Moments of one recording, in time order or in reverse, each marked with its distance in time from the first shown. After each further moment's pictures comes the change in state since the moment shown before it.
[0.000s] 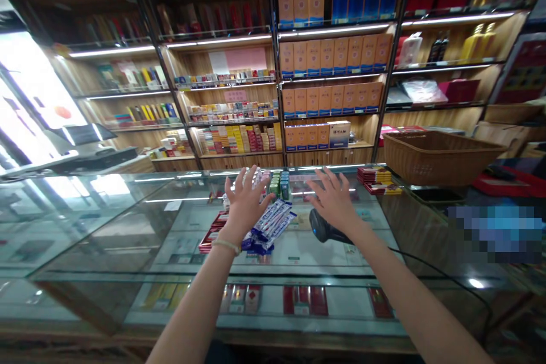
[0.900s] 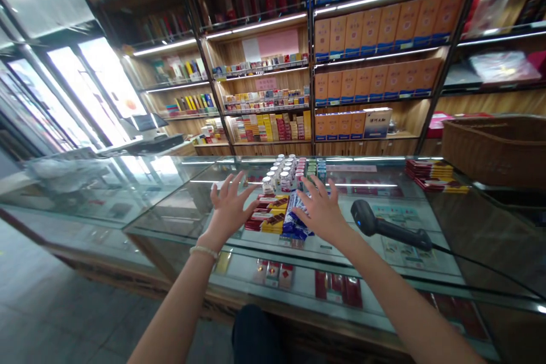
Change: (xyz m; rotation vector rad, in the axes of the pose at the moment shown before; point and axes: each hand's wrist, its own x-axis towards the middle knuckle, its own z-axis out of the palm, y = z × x) left_hand -0.092 -0.130 -0.038 0.137 -0.068 -0.097; right_hand 0.003 -0.144 0.014 0.217 -0.156 -0.113
